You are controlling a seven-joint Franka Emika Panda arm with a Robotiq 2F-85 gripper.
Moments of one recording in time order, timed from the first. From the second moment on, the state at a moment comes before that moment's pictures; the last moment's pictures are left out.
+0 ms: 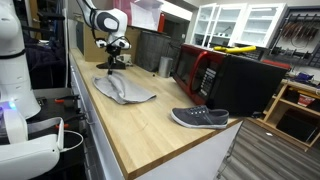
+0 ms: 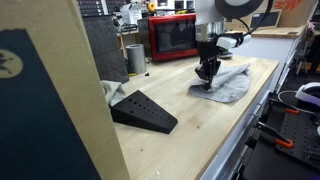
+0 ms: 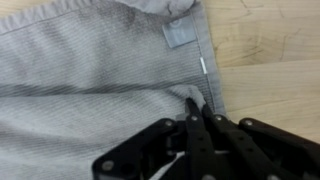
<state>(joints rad) 0.16 -0.06 0.12 -2.56 0.08 2.41 0.31</state>
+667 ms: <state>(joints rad) 0.14 -0.08 0.10 -2.35 0.13 1.83 -0.12</state>
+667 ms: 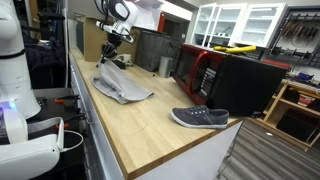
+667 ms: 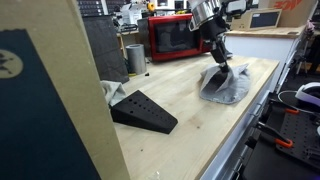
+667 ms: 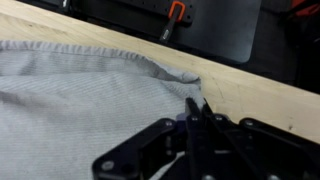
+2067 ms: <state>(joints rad) 0.11 0.06 0.11 -2.22 0.04 1.58 -0.34</state>
